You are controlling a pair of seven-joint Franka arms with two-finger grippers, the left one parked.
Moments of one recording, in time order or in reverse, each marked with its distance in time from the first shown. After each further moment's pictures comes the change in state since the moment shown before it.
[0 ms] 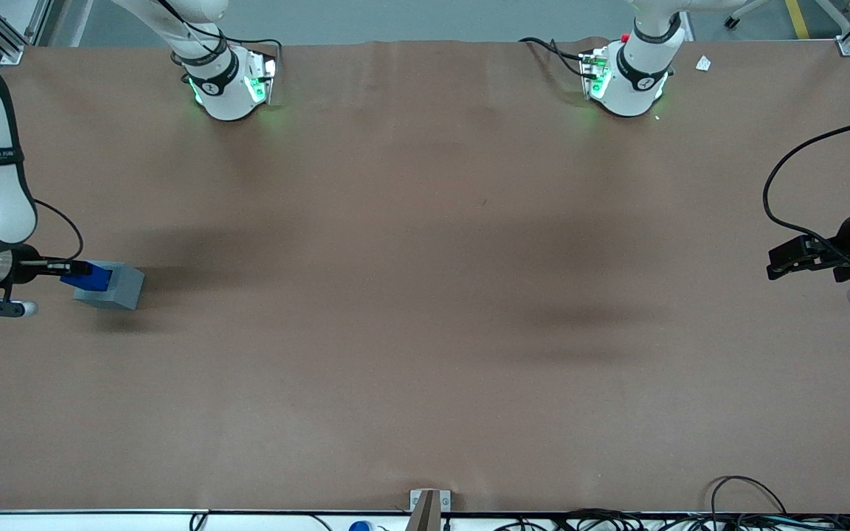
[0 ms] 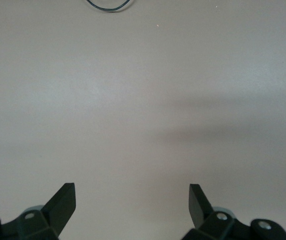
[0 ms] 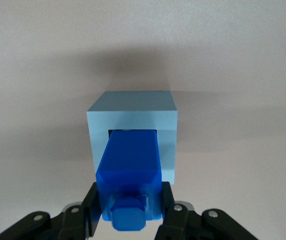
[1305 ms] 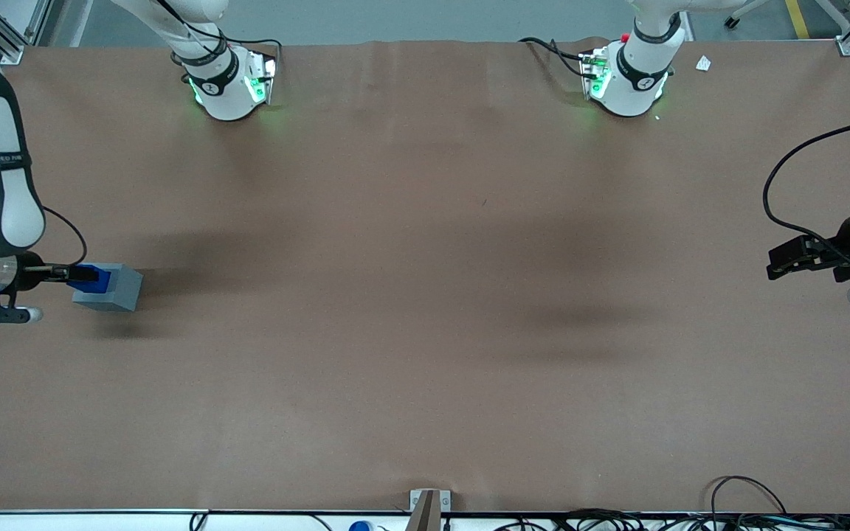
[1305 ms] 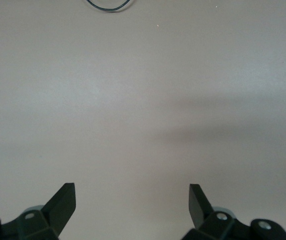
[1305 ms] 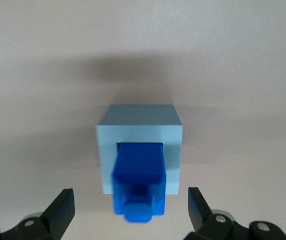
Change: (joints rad) arm 0.020 -0.013 0.018 0.034 -0.022 0.013 -0.006
